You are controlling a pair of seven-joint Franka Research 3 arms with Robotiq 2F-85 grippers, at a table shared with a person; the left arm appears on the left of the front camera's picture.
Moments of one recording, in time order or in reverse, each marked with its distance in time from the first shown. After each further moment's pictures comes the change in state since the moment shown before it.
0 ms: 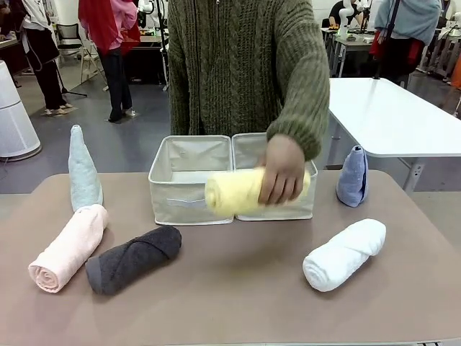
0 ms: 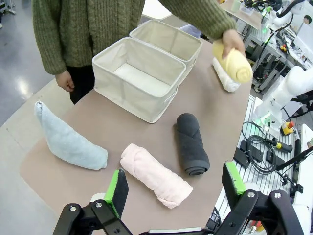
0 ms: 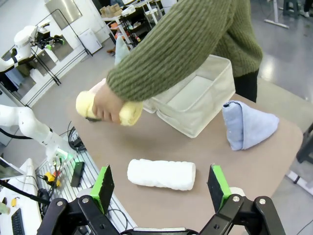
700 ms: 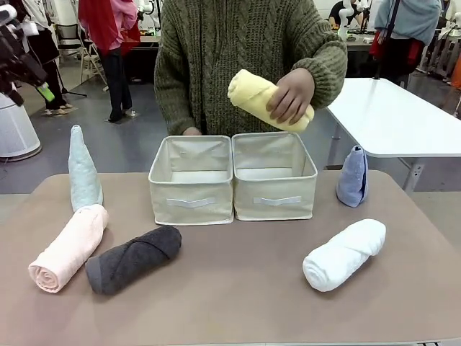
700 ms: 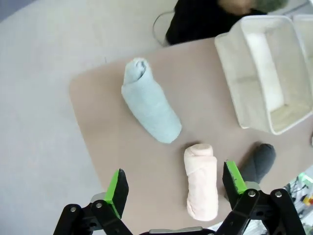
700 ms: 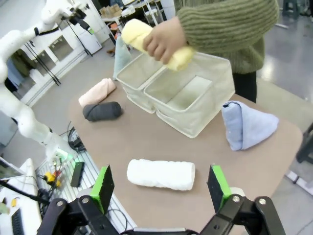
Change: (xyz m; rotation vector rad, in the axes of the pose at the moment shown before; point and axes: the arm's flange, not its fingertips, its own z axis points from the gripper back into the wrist) left arm 0.138 0.126 -0.144 0.537 0.455 0.619; right arm 0.000 0.000 0.001 -0.002 -0.001 0.000
